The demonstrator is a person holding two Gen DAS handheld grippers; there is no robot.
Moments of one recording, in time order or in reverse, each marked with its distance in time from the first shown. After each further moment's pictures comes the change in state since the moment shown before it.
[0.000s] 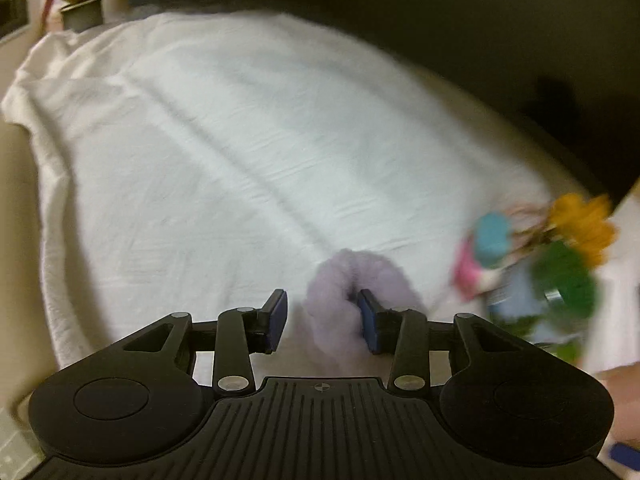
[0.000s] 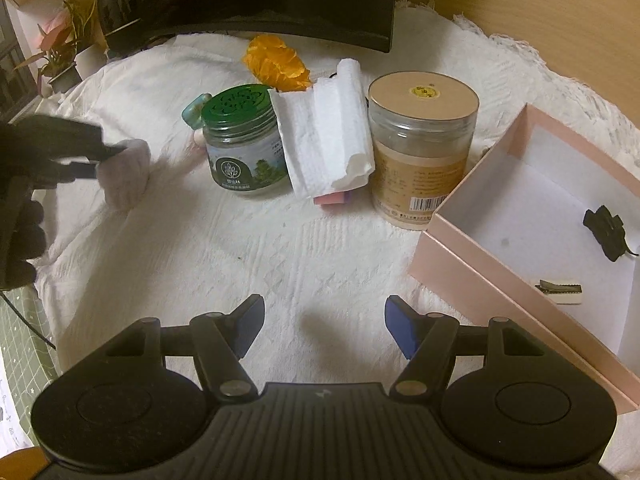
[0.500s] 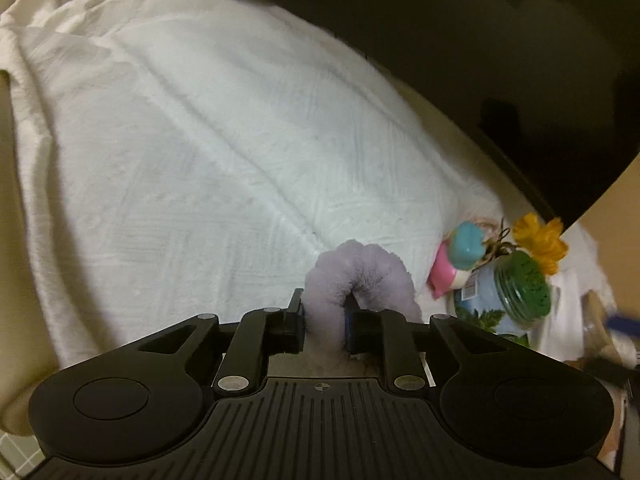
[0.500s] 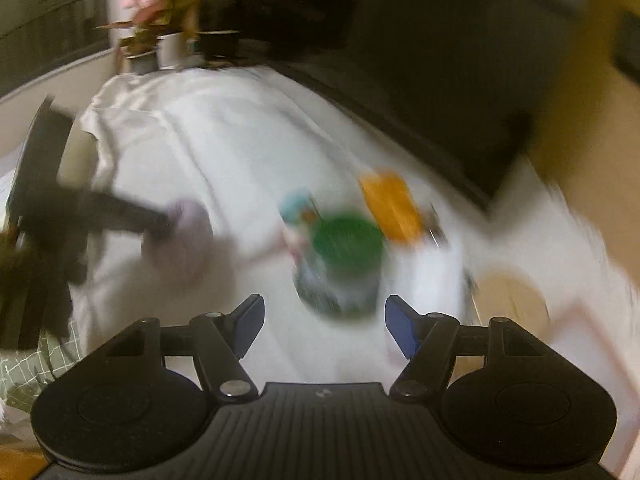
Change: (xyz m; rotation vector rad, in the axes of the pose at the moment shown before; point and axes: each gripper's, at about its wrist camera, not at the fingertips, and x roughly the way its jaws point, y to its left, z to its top) left arm -0.012 0.057 -0.005 -0.083 -0.011 -0.262; right arm -0.021 0.089 0.087 -0.365 -0.125 0.046
